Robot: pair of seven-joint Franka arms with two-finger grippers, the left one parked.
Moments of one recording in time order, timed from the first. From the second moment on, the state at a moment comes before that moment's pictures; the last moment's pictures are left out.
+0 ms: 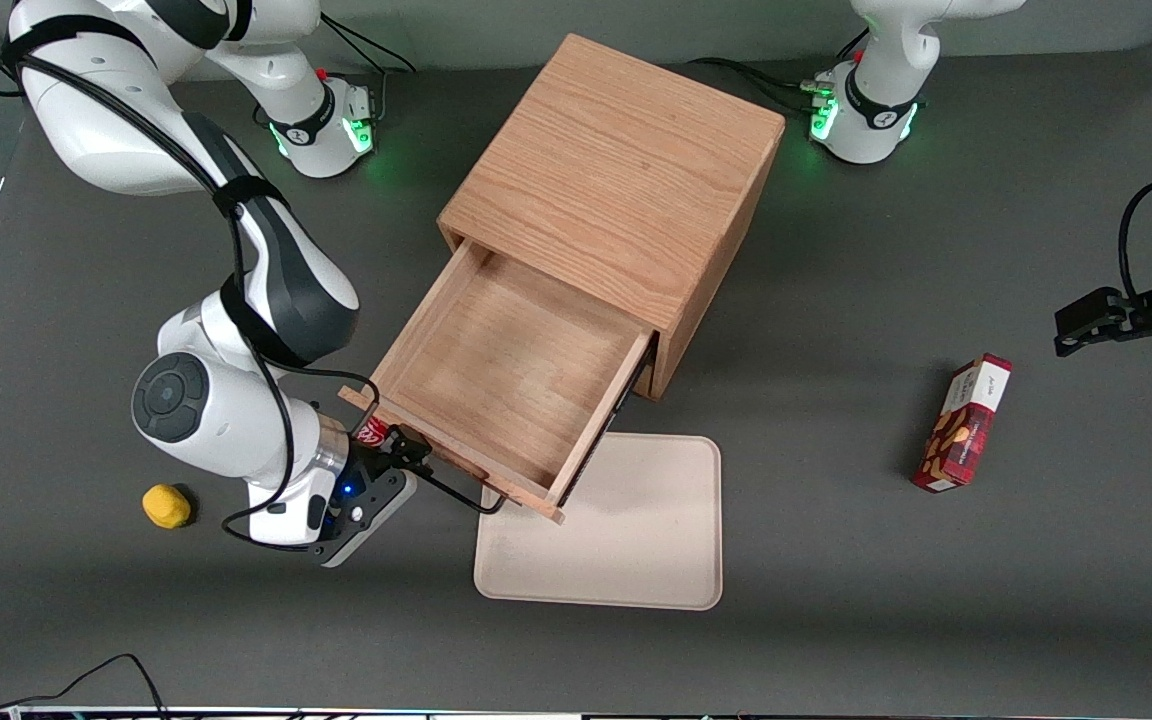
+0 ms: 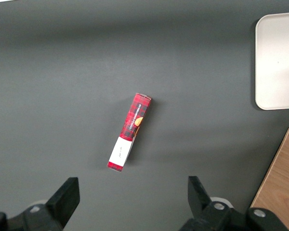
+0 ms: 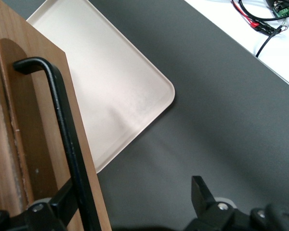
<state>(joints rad) 0.01 0.73 0.48 -1.19 -0.16 2.03 -0.32</state>
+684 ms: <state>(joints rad) -0.02 0.66 0.46 -1.10 -0.10 1.95 -0.32</state>
